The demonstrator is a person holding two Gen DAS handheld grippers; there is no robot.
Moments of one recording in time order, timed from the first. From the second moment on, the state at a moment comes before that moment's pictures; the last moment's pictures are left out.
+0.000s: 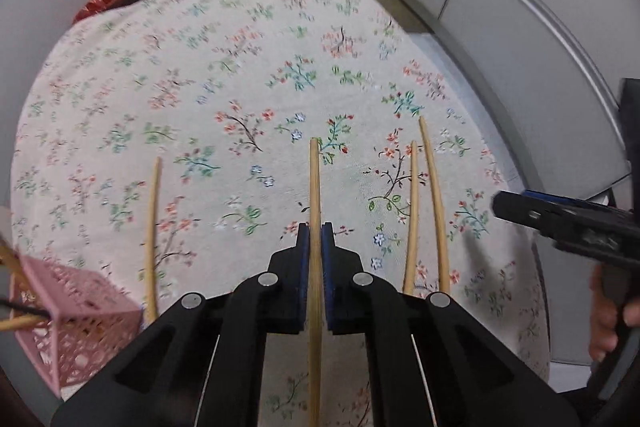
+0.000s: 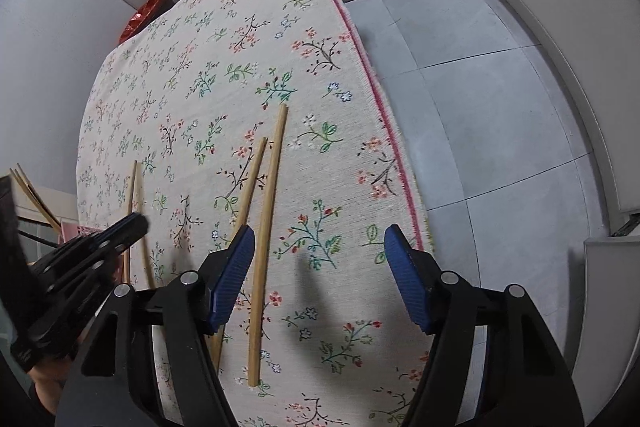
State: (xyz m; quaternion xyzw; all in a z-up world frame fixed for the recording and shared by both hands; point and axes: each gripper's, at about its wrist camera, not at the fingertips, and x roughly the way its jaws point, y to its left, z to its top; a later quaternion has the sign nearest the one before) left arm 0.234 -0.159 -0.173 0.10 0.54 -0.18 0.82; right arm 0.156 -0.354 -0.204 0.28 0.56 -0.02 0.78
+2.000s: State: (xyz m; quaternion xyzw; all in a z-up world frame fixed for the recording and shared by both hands) left arm 0.092 -0.005 -0.037 0.02 0.31 -0.18 0.93; right arm 0.086 -0.278 -0.036 0.12 0.34 -0.01 0.93
